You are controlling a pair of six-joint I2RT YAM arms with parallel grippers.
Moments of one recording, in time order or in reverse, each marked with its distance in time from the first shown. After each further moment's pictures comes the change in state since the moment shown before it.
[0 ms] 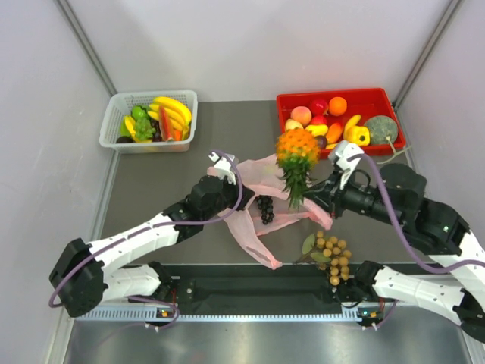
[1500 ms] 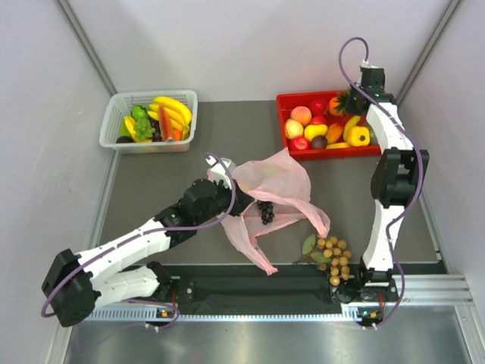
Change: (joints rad) left arm 0.000 -0.095 -0.027 -0.050 0.101 -0.018; right arm -0.920 1.382 0.782 0.222 0.101 0.129
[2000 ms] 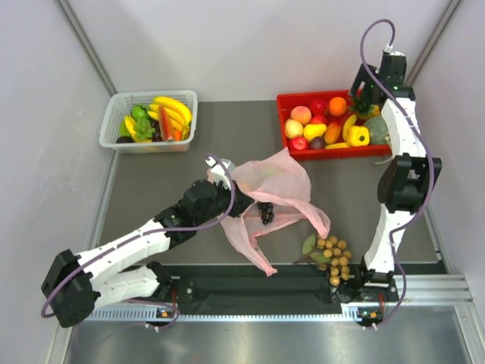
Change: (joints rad) left arm 0.000 -0.010 -0.014 0.003 0.012 -0.019; right arm -0.063 -0.082 0.051 -0.022 0.030 0.069
